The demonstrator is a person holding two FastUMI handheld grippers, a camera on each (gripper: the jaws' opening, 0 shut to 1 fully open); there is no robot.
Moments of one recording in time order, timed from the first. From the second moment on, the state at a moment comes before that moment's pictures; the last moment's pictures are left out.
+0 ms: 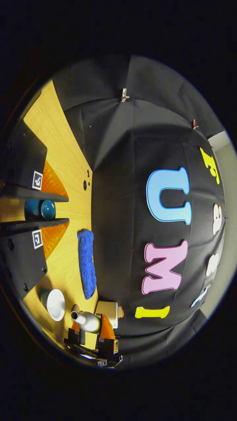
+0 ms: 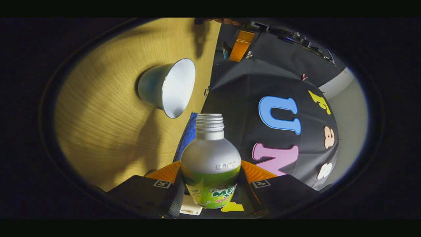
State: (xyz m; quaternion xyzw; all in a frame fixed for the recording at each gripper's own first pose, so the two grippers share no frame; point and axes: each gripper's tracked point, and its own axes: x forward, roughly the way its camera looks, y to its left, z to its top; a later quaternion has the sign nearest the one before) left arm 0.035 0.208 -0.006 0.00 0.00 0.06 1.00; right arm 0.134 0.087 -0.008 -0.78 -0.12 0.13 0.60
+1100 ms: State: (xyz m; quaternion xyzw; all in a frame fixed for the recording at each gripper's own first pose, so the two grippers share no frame) left arm 0.036 0.204 -0.007 0.00 0.00 0.06 1.00; right arm 0.134 0.106 0.007 -0.83 -0.18 0.12 0.52
